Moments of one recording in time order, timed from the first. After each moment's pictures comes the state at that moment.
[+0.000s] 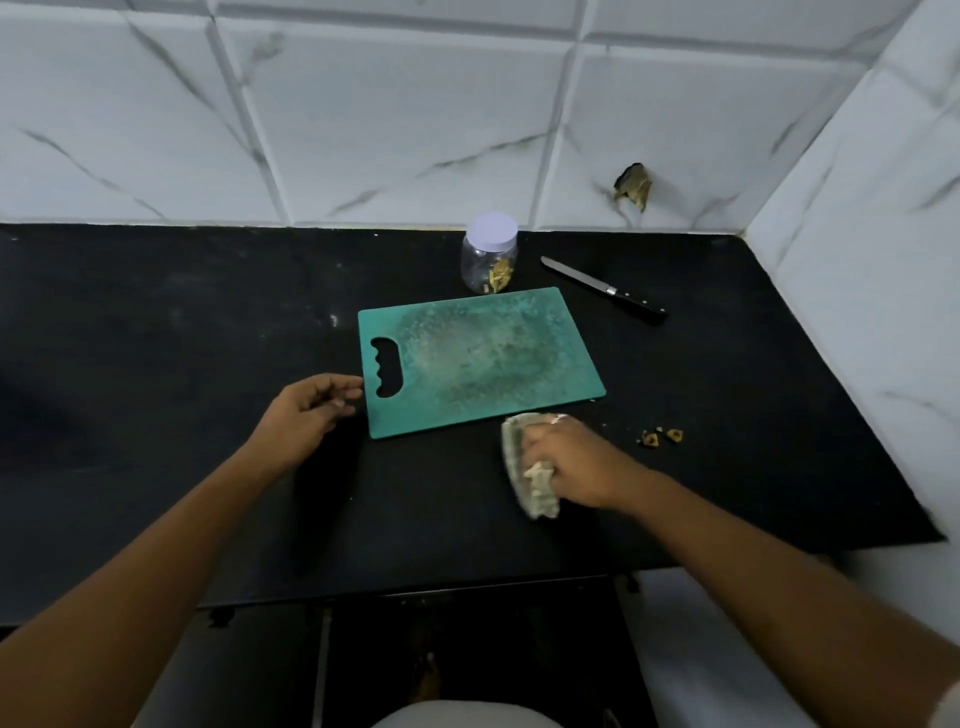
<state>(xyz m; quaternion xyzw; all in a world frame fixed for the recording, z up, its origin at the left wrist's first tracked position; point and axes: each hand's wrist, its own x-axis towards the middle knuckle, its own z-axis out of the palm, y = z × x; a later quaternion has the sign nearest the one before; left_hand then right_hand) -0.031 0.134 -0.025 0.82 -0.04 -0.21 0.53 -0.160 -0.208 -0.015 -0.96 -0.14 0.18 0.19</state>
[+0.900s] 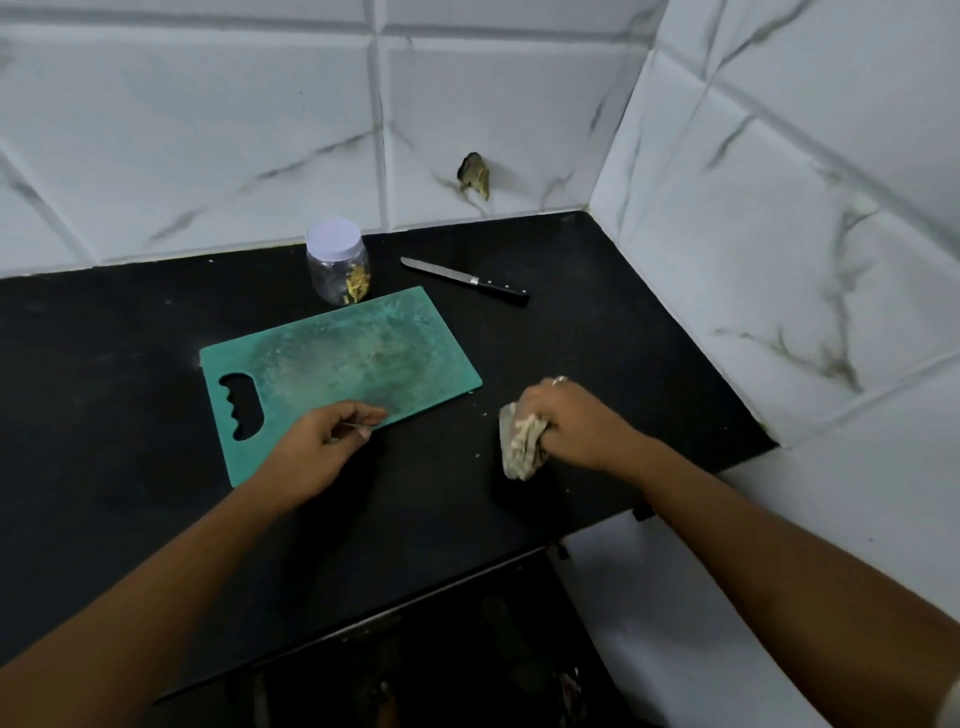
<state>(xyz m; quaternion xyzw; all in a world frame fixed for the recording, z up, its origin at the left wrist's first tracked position) -0.060 -0.011 -0.028 0.80 -0.28 -0.27 0.46 -0.217 -0.315 0.024 -0.97 0.04 0.11 0.20</state>
